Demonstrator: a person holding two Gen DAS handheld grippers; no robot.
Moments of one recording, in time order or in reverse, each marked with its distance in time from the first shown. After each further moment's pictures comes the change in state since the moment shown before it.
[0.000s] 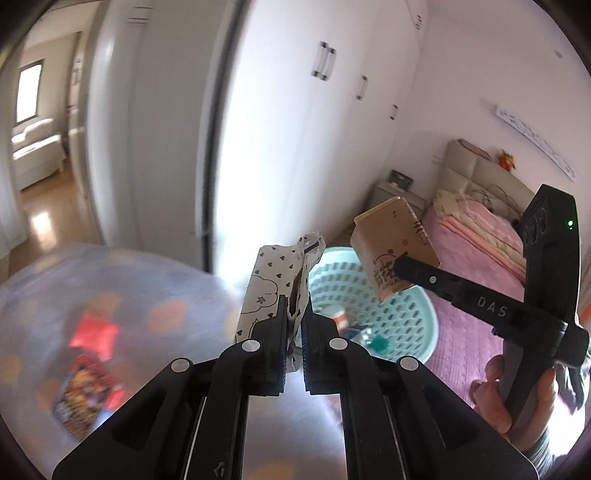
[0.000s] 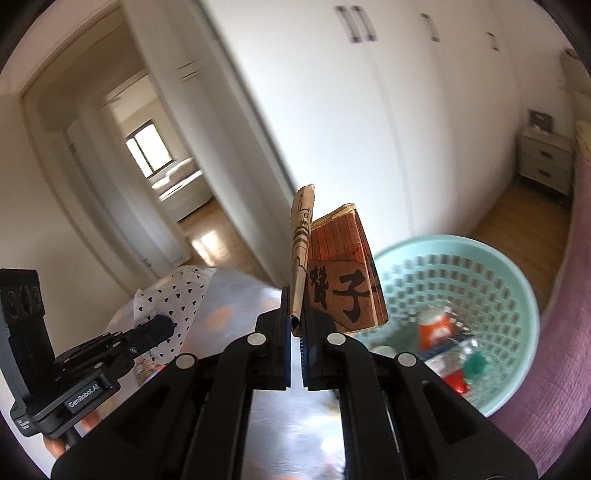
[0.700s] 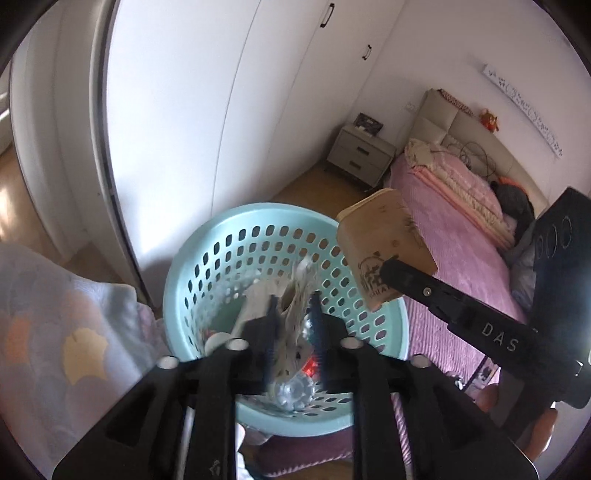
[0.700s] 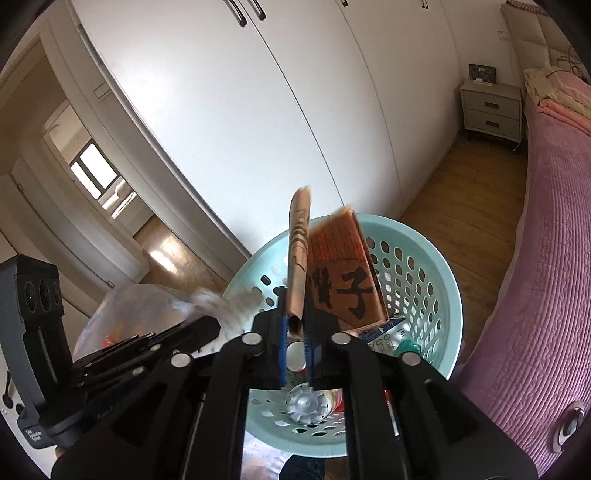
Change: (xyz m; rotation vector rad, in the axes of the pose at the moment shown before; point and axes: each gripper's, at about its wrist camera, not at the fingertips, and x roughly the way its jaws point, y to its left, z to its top) left arm 0.150 -0.057 0.012 0.006 0.241 -0.133; right arm 0.019 -0.116 0.016 0.166 0.069 -0.149
